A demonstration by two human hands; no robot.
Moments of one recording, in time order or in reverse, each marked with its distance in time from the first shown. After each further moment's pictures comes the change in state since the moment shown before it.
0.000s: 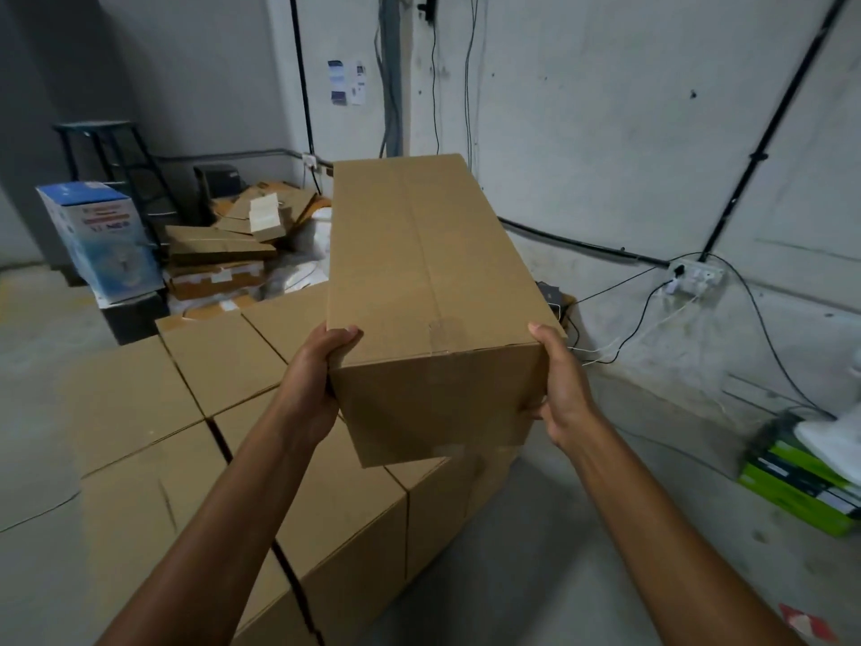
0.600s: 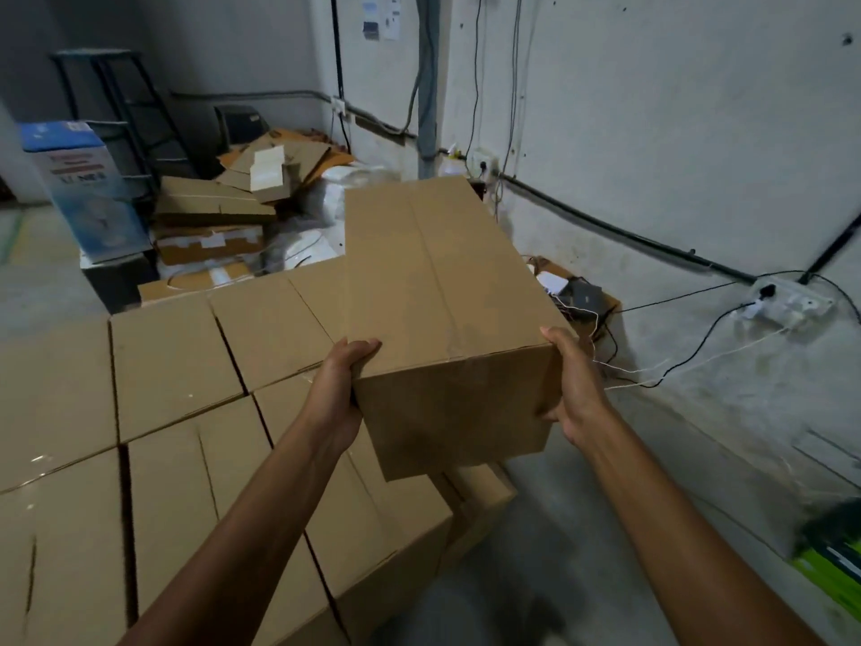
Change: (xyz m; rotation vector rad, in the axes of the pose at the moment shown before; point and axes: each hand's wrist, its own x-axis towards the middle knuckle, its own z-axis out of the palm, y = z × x) left_hand 0.282 -0.110 0.111 -0.121 0.191 -0.137; right_hand 0.345 -0.020 -0.036 -0.122 -0.072 0.175
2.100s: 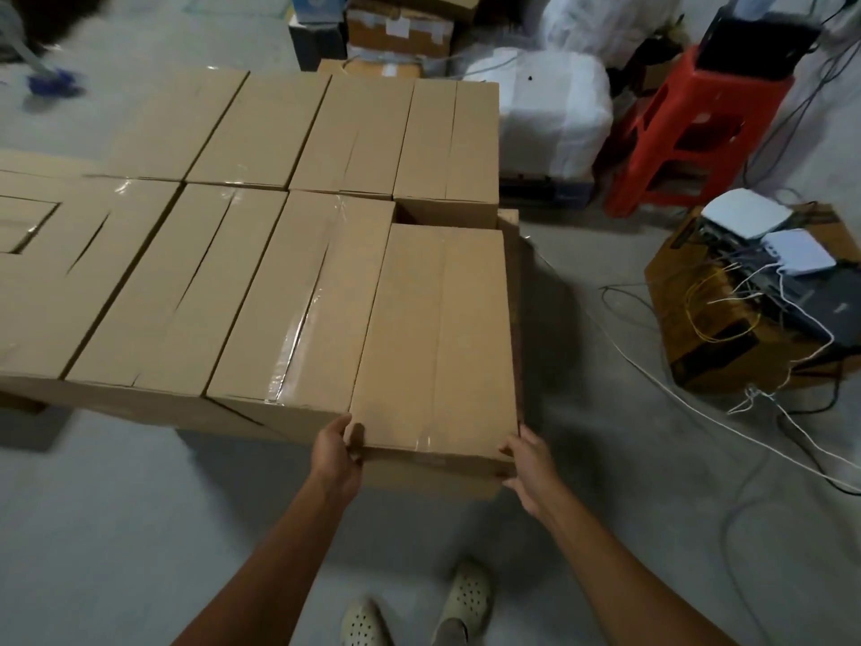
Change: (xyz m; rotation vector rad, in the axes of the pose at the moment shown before) left_hand 0.079 -0.399 0.090 -0.469 1.054 -0.169; right_hand 0.333 0.269 -0.190 -0.505 -0.585 0.592
